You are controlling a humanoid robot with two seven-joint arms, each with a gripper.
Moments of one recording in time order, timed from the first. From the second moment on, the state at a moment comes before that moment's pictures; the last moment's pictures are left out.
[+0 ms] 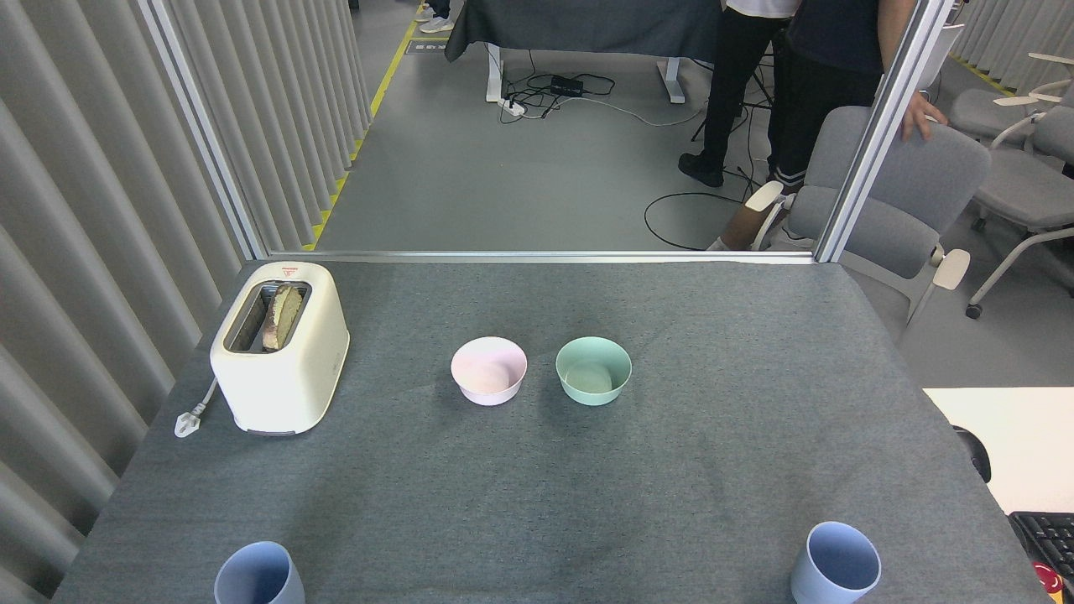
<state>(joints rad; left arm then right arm) 0.57 0.14 0.05 -1.60 -1.38 -0.08 0.52 0.60 0.02 0.03 -1.66 1.55 -0.06 -0.50</state>
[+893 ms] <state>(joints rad) 0.58 0.15 0.05 -1.59 -1.38 -0.10 0.53 0.60 0.02 0.04 -1.66 1.56 -0.05 -0.50</state>
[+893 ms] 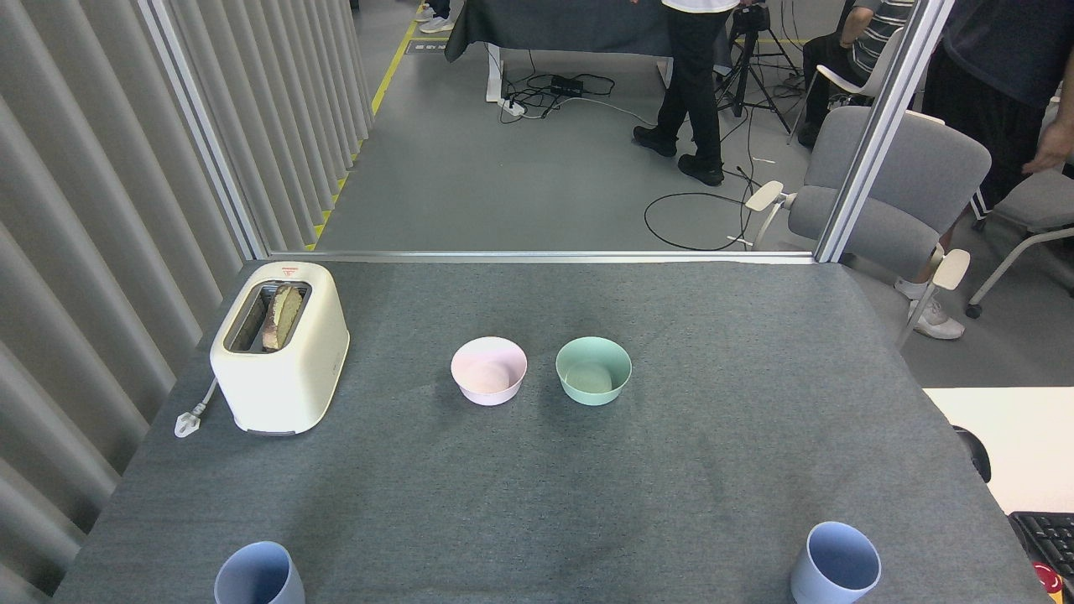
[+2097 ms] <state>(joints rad) 0.42 0.15 0.03 -1.45 -1.38 -0.09 0.52 0.60 0.03 0.04 -1.66 1.56 -0.05 -0.49</state>
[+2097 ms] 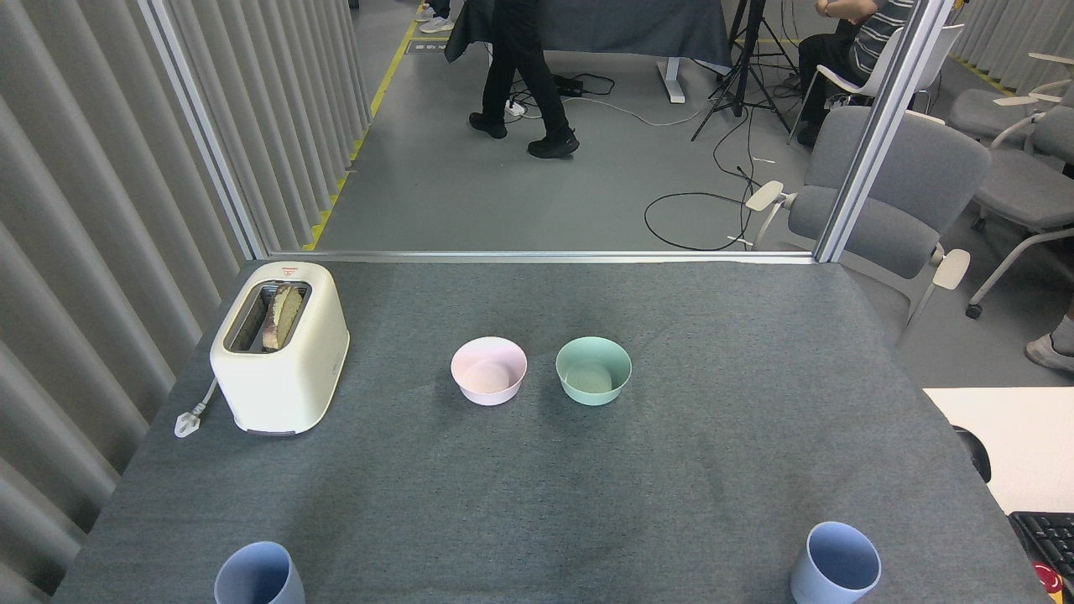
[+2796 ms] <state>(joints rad) 0.30 0.15 0.00 -1.36 -1.38 -0.08 0.48 0.61 0.03 0.03 -1.65 1.56 -0.05 -0.50</state>
